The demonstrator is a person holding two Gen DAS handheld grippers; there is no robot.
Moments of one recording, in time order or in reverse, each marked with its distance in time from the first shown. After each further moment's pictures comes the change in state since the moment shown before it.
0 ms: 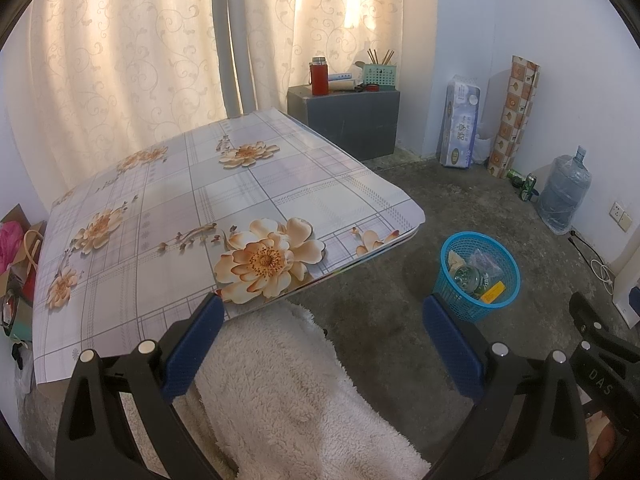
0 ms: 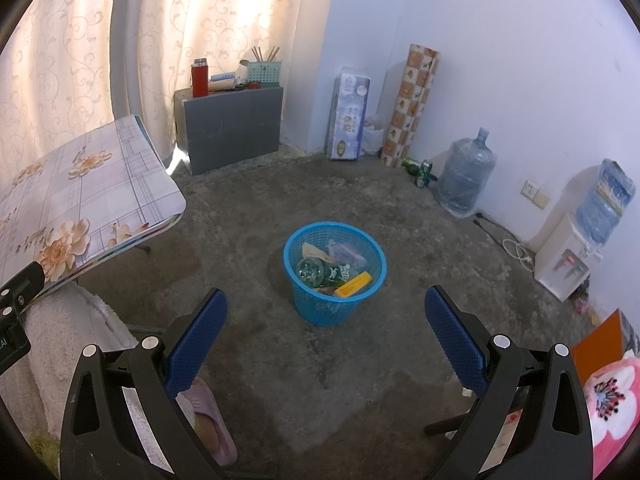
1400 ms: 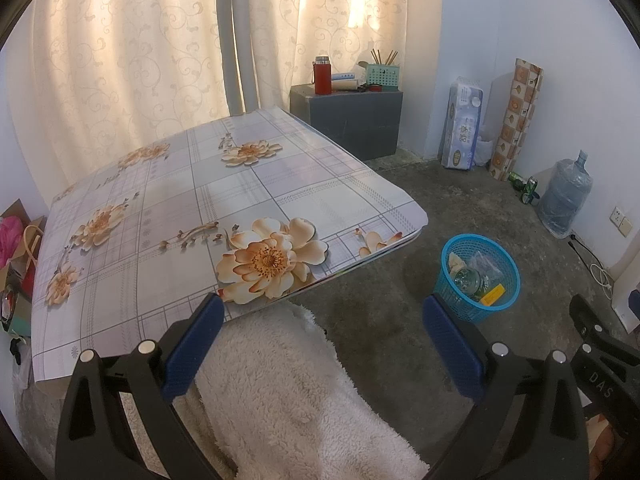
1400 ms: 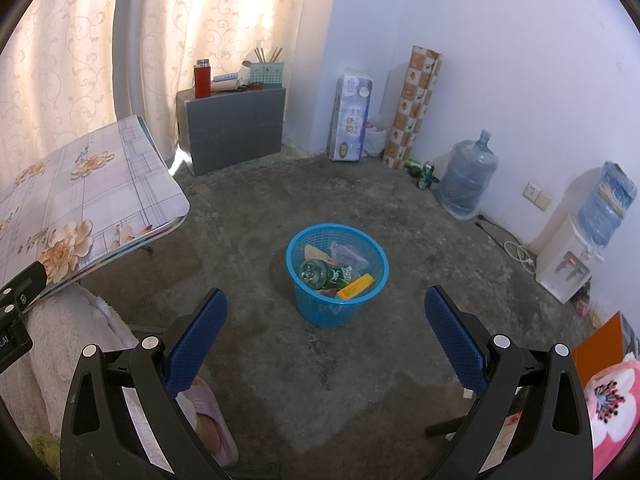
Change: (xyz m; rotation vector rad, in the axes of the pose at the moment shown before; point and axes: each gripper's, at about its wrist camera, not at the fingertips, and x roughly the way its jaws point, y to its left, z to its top) left arm -0.002 0.001 -0.005 -0.007 0.004 -0.003; right arm -0.003 0.002 0.000 0.002 0.005 0.004
